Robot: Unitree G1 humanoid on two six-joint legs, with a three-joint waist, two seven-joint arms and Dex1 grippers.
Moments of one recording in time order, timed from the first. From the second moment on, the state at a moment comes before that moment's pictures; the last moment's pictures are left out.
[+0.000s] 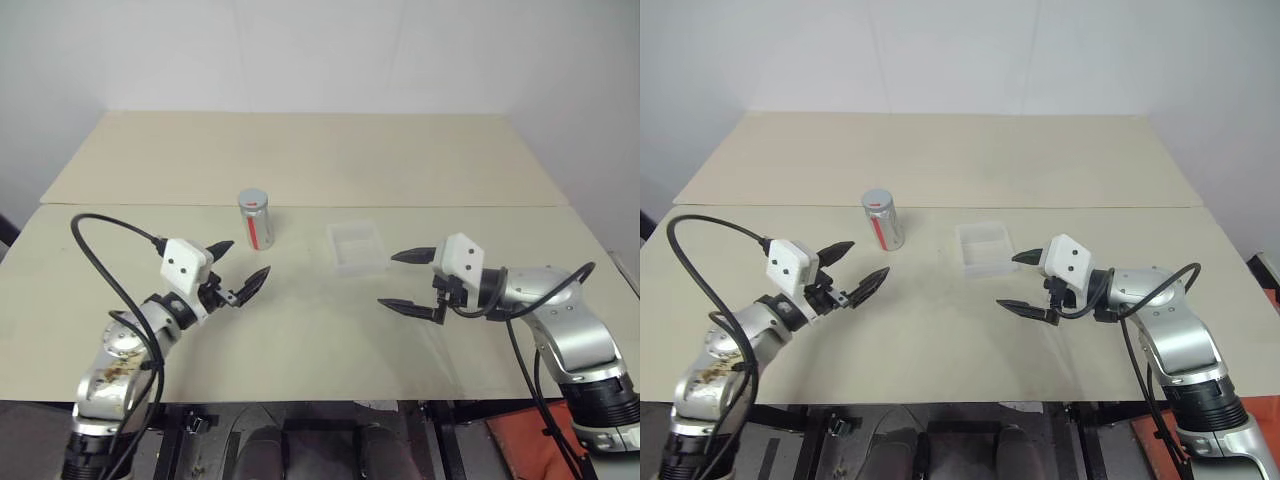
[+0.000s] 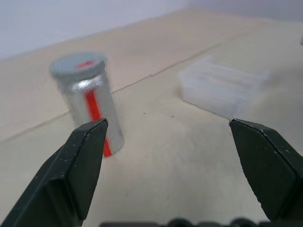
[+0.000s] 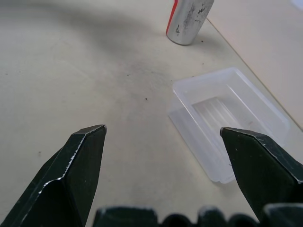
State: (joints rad) left arm -0.07 0.45 0.13 -0.39 -0.34 0.39 -0.48; right arm -0.36 -0.74 0.06 -0.22 0.28 0.29 1.02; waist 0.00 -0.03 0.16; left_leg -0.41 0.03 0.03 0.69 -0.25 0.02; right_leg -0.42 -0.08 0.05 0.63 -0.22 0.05
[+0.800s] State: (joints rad) left arm -0.36 0.15 0.03 0.11 -0.01 0.06 -0.07; right arm -0.39 -0.74 0.06 -0.21 0.26 0.29 1.02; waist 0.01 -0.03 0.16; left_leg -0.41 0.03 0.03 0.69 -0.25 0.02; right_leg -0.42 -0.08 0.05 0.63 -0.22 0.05
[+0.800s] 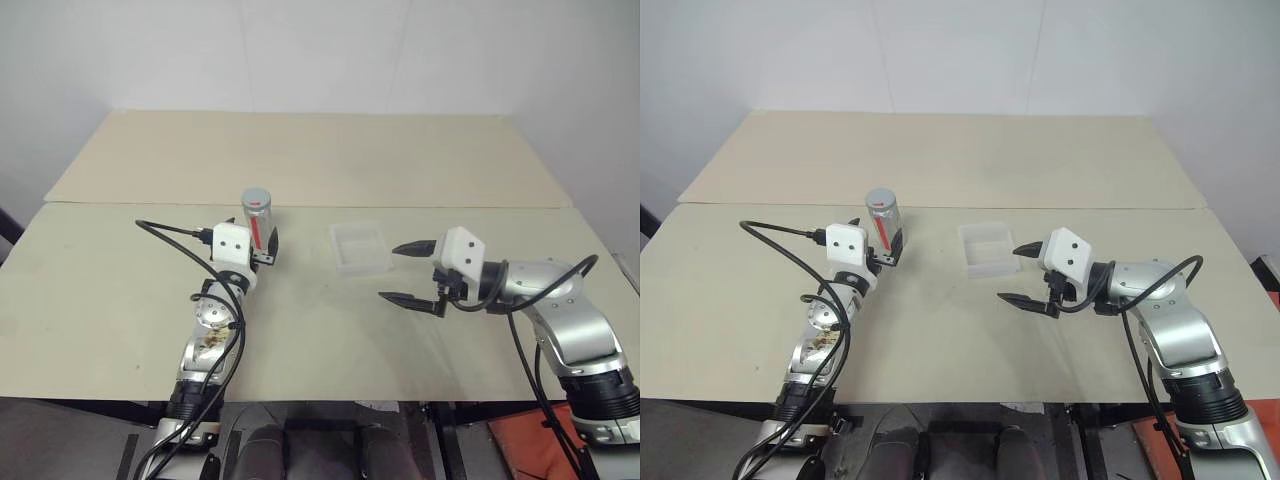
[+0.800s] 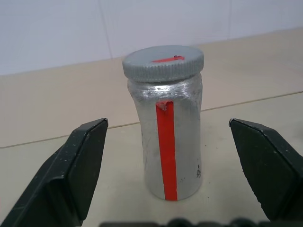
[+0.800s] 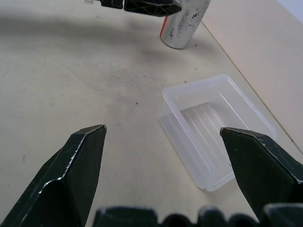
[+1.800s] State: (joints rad) left arm -0.58 0.11 0.04 0.45 0.01 -0.09 -0.03; right arm -0.41 -0.74 0.01 -0.23 0.34 0.31 1.03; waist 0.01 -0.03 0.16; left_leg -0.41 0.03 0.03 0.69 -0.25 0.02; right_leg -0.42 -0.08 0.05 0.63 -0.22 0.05
